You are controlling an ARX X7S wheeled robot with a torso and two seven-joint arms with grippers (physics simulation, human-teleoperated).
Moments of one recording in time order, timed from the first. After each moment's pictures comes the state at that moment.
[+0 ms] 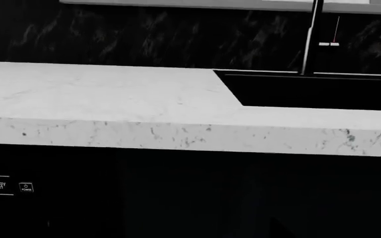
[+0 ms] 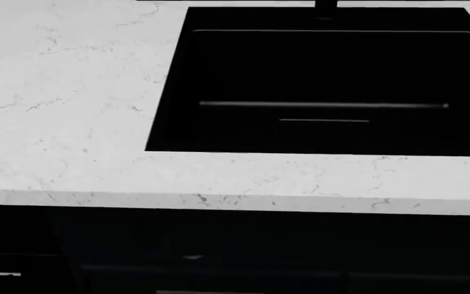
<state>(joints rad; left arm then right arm) 0.06 -0.08 0.05 0.12 -0.11 -0.02 -0.07 -0.01 0.10 -0.15 -0.05 0.09 0.03 0.14</state>
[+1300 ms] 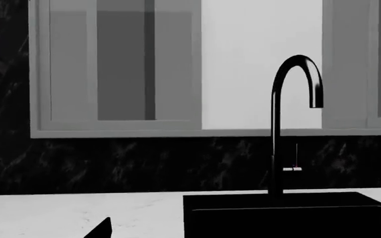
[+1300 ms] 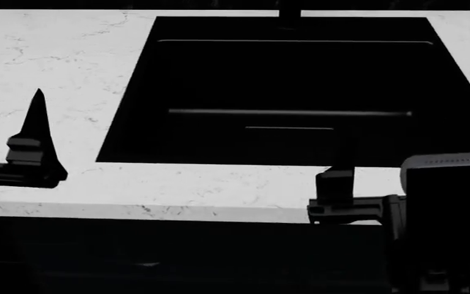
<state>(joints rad) -0.49 -0.23 0.02 0.45 -0.30 -0.59 -0.11 0.43 0.38 -0.02 -0.57 0.28 0.75 0.17</state>
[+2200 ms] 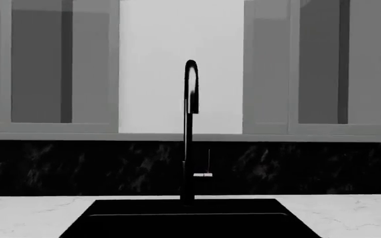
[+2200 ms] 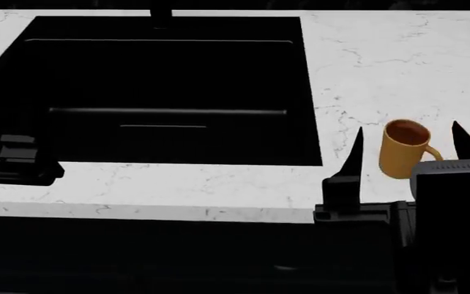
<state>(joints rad) -0.50 -0.24 0.02 0.49 -0.34 -0.62 -0.14 0.41 0.40 0.01 -0.61 0.31 0.78 0.18</state>
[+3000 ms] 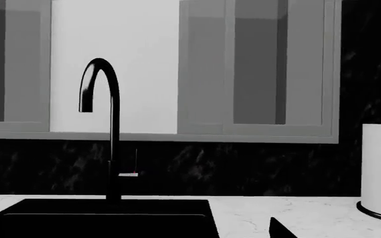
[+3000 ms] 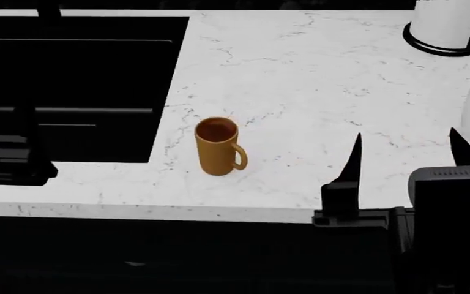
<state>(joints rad) -0.49 -0.26 0.01 0.50 -0.36 -0.62 -0.16 0.39 0.40 0.01 -0.61 0.32 0.77 0.19</state>
